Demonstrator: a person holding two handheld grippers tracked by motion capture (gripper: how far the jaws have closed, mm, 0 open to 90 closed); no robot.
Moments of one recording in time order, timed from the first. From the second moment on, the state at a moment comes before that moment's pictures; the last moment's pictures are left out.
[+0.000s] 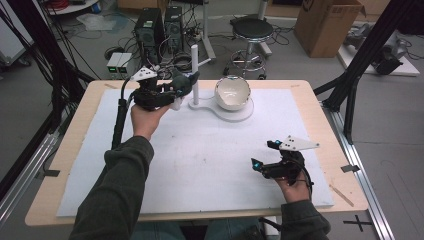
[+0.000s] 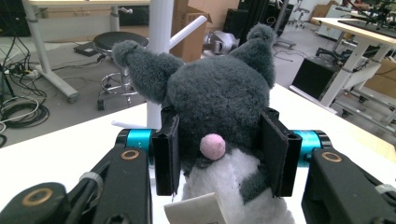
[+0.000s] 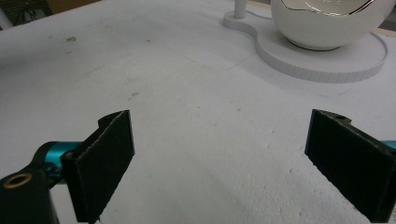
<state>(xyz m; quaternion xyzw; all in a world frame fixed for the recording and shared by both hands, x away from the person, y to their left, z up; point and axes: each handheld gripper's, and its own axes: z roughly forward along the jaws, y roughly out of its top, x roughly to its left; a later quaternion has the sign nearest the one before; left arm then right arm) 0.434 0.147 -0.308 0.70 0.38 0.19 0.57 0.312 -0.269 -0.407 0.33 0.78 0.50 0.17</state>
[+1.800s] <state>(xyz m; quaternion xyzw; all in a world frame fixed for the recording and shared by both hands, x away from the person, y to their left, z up) 0.446 0.142 -0.335 0.72 0.42 0.20 0.52 0.308 -0.274 -0.406 0.32 0.78 0.51 0.17</state>
